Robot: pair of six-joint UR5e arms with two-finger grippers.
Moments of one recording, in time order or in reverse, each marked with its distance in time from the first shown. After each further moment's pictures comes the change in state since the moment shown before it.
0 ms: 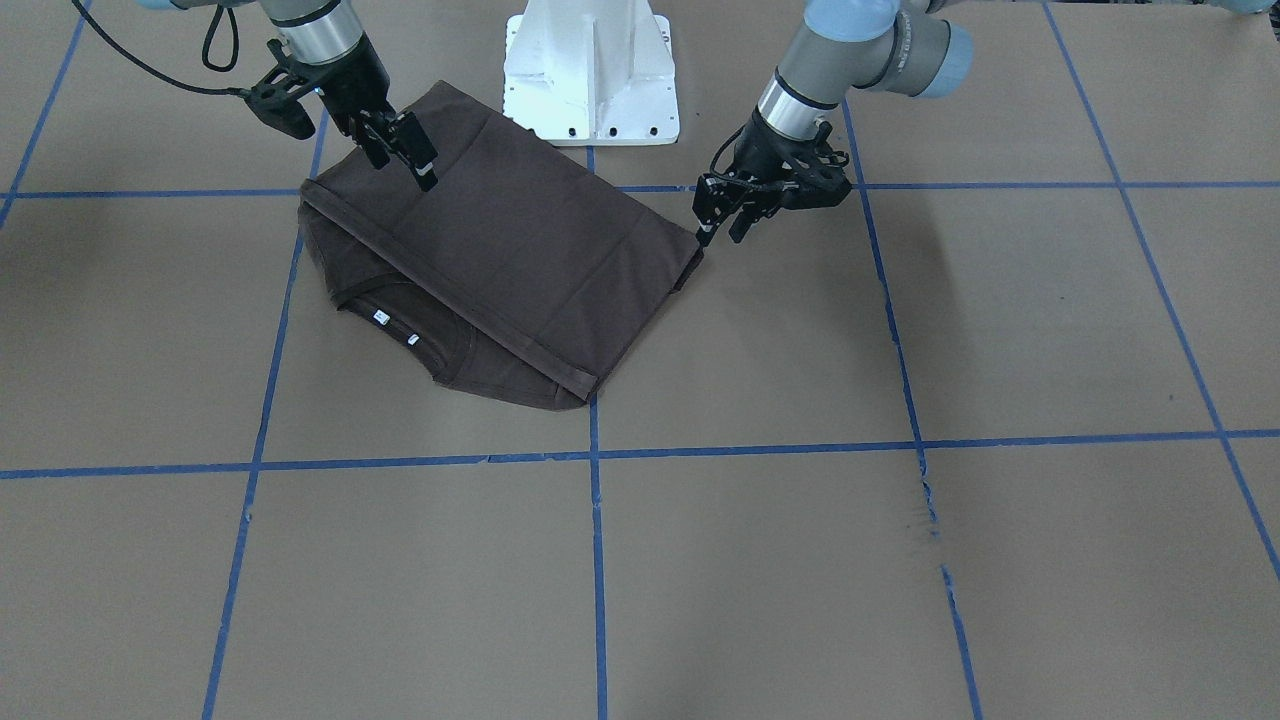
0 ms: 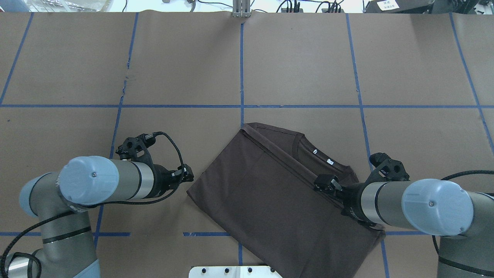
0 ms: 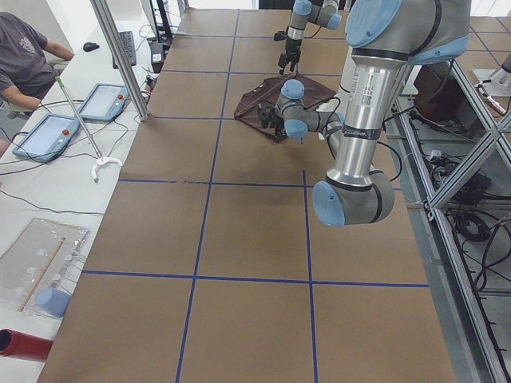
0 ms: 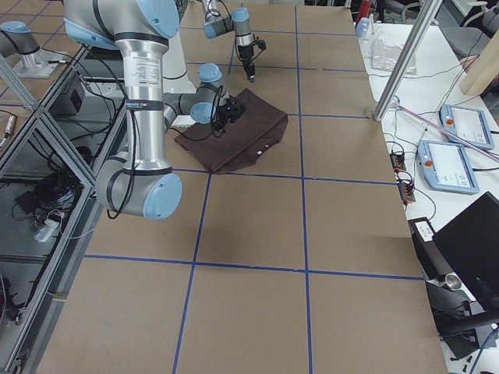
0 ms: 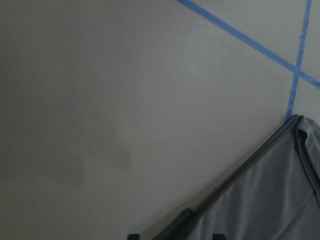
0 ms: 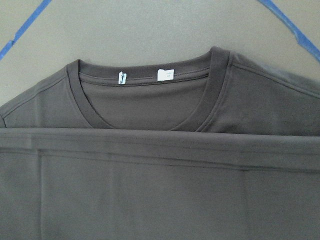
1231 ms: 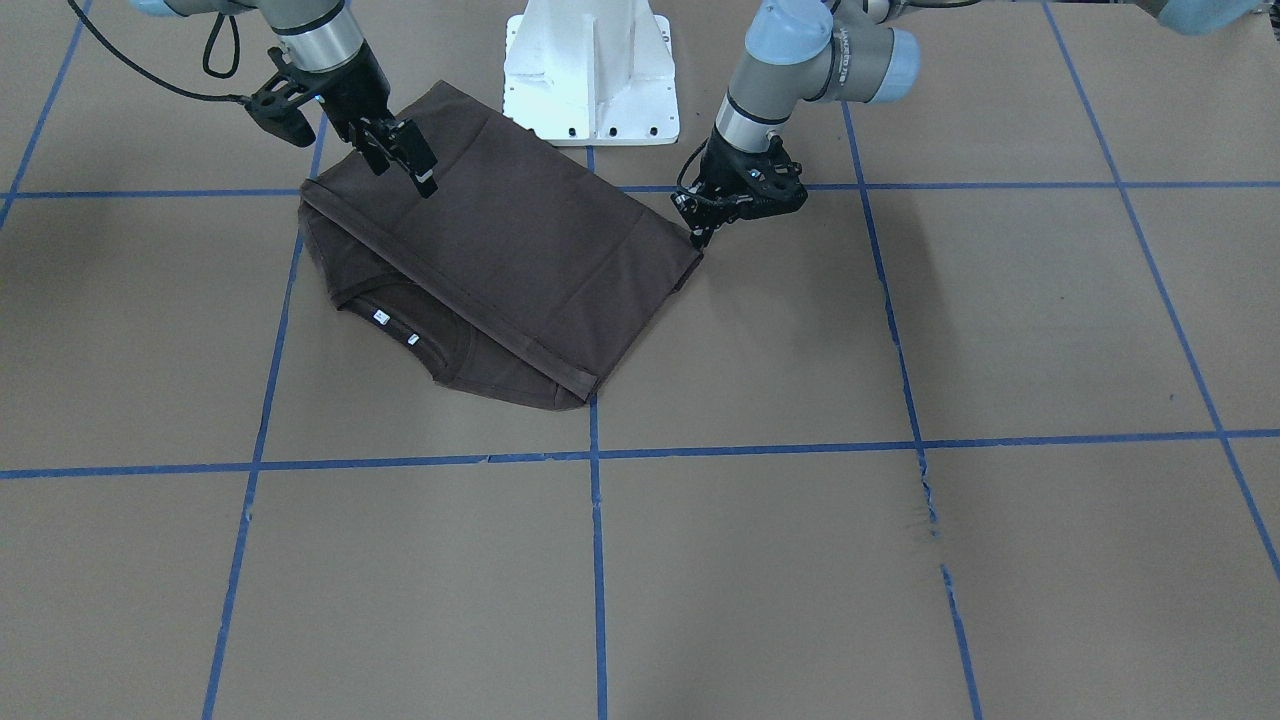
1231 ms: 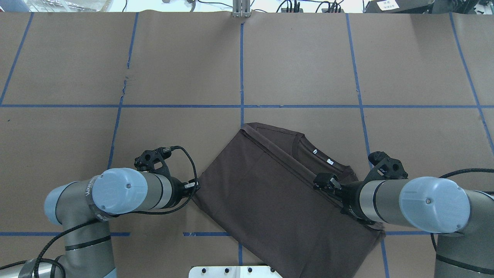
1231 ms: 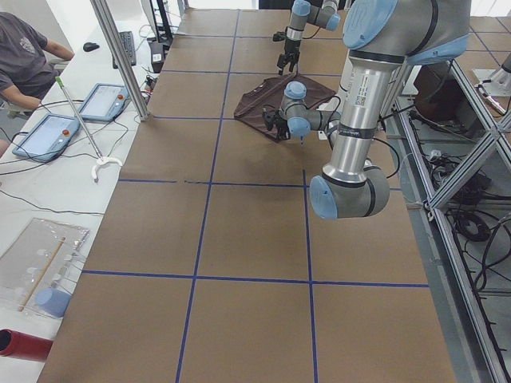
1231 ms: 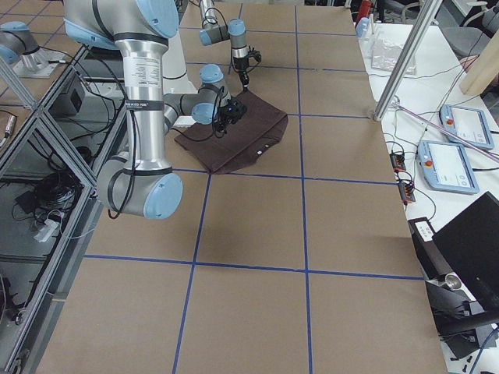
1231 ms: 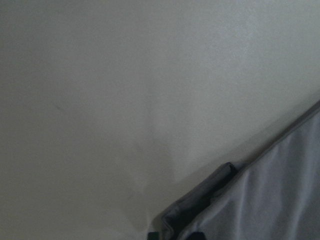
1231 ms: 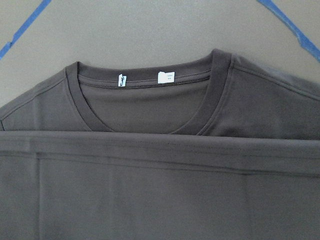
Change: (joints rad) left arm 0.042 -0.047 0.059 0.071 0.016 0.002; right arm 0.004 0.008 -0.009 0.000 0.003 -0.003
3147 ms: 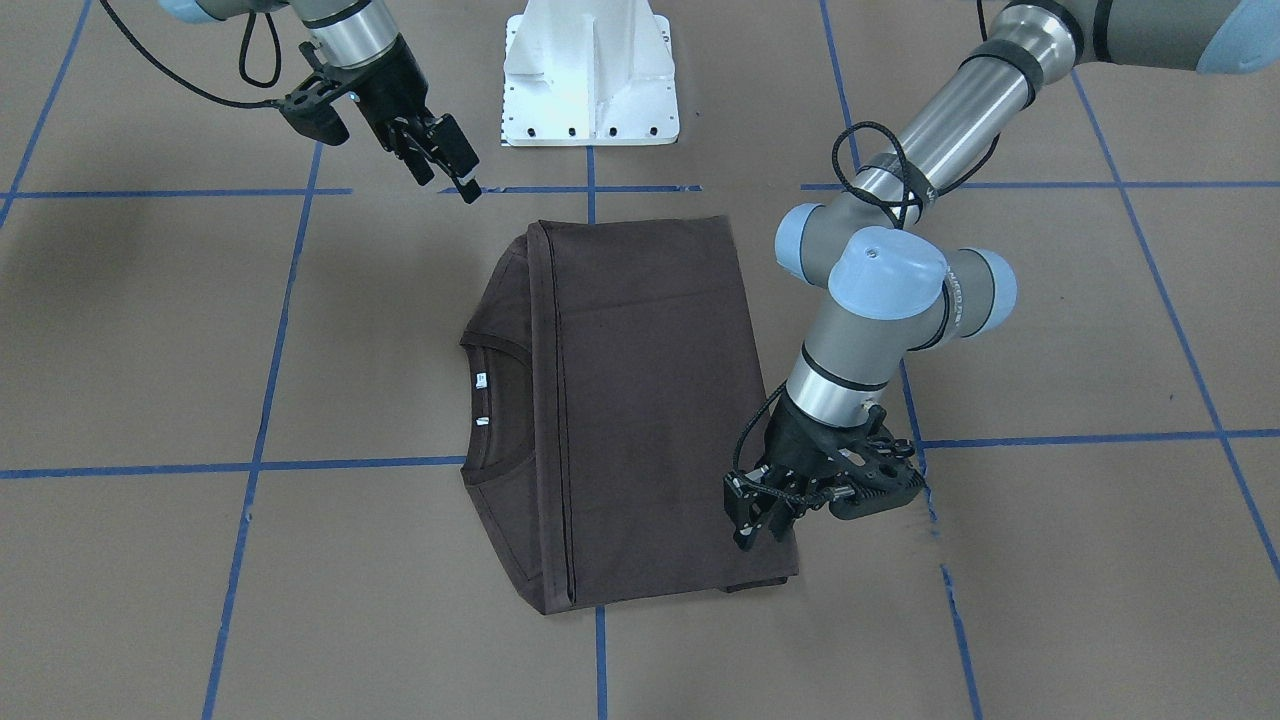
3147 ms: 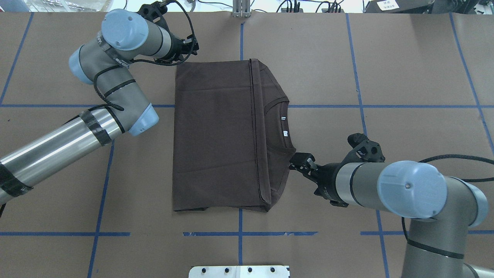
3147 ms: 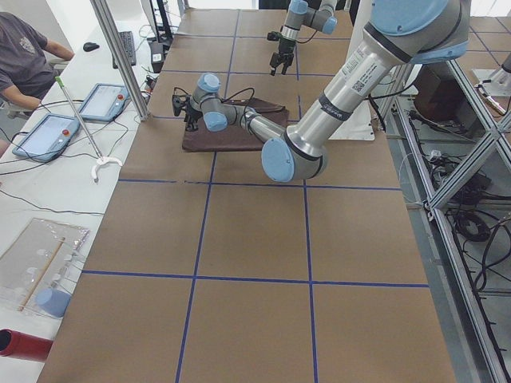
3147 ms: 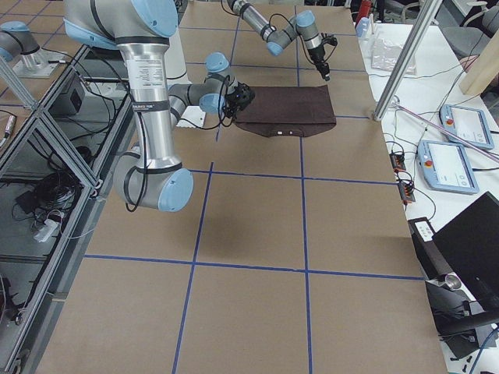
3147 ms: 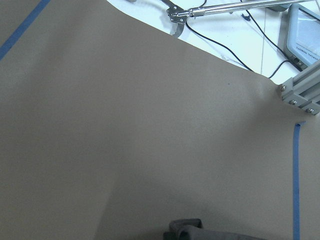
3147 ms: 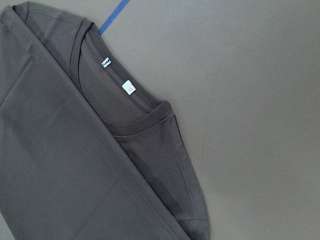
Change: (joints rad) left arm -0.495 -0.416 0.653 -0.357 -0.136 0.286; right arm 0.038 0.172 -0.069 -0.003 -0.034 0.007
